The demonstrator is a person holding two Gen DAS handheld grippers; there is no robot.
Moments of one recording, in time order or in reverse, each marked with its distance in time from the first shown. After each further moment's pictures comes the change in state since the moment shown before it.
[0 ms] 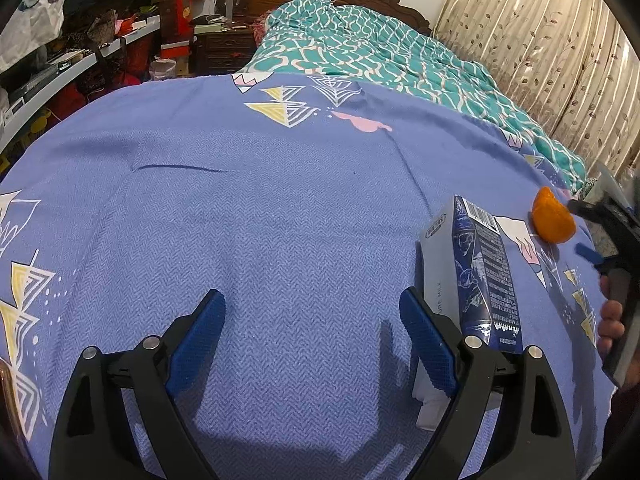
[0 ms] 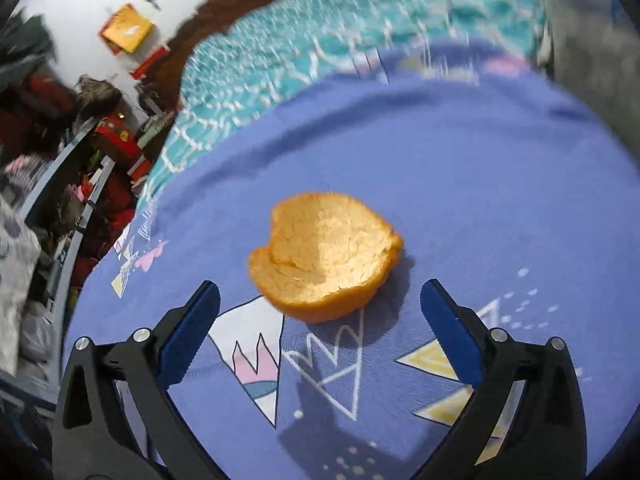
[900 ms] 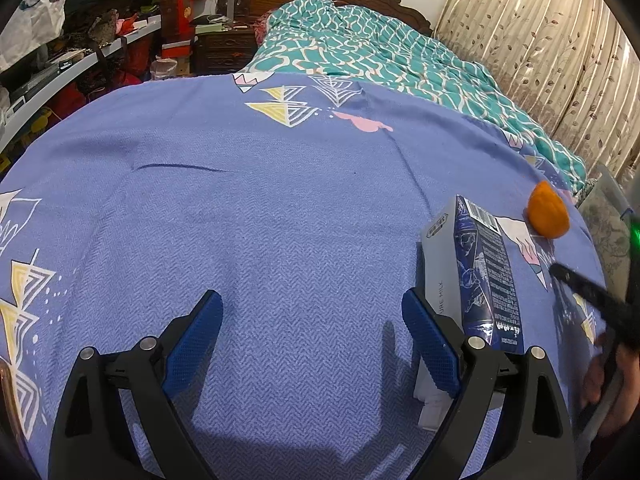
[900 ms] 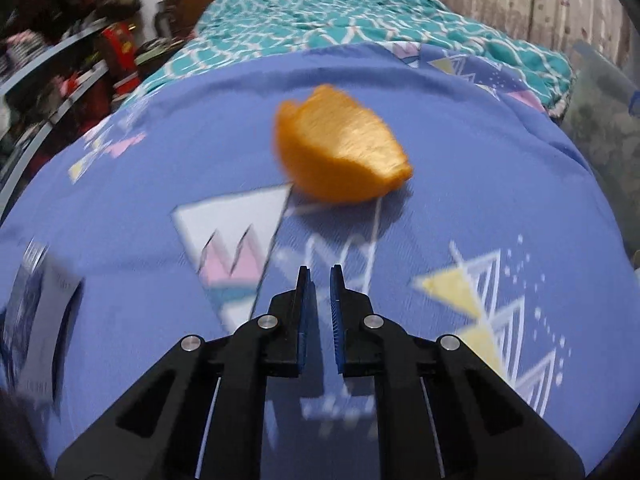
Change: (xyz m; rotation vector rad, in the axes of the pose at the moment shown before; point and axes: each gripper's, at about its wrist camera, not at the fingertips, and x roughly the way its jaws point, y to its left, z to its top) left arm 0.001 -0.001 -0.001 -0.006 -0.001 0.002; right arm 0.001 0.037 -0.085 -0.373 0.016 -0.204
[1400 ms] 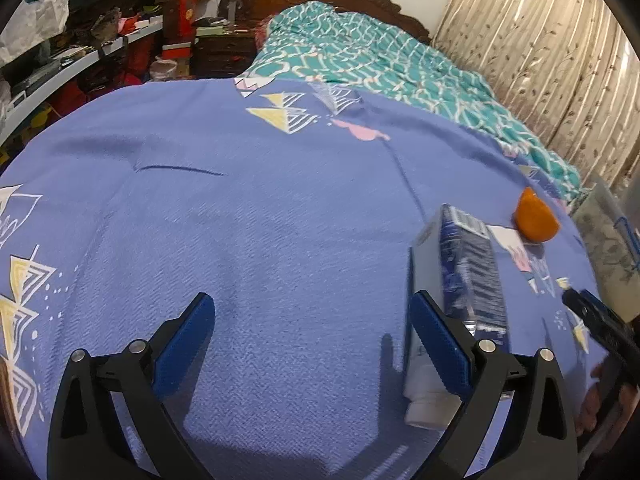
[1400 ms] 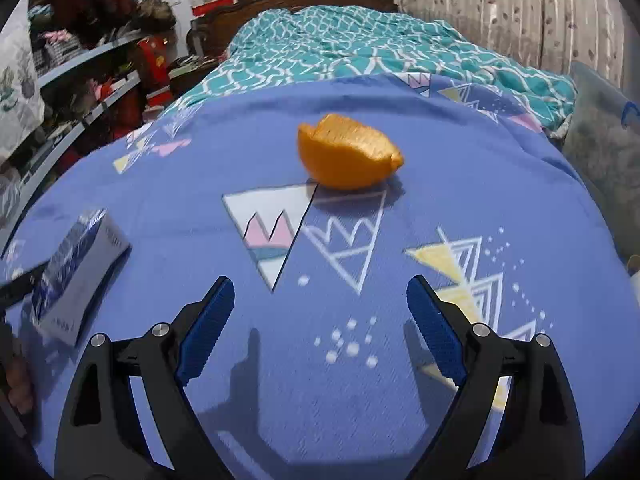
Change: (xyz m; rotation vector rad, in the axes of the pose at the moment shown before) left arm -0.009 0.005 -0.002 -0.020 -0.032 -0.042; right arm -0.043 -0.004 -0.021 -0.031 -0.105 0.062
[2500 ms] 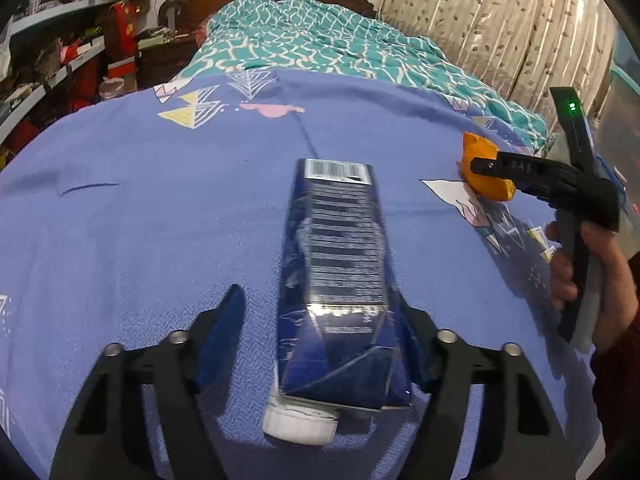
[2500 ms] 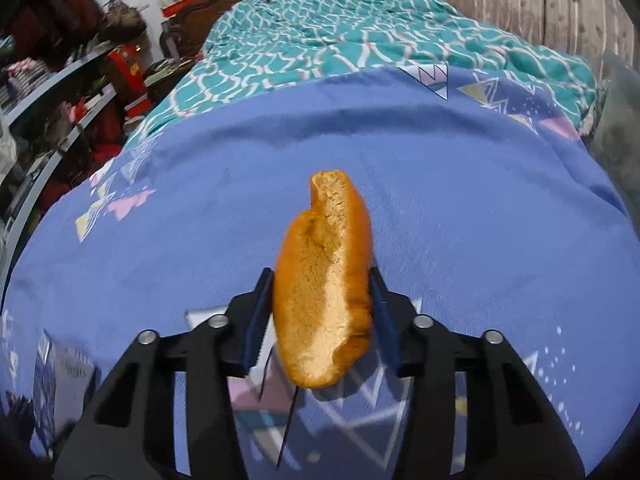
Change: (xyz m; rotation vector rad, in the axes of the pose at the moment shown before) left arm 0.021 -0.068 -0.011 0.181 0.053 -0.069; right arm 0.081 0.006 0.079 0.077 0.065 -0.005
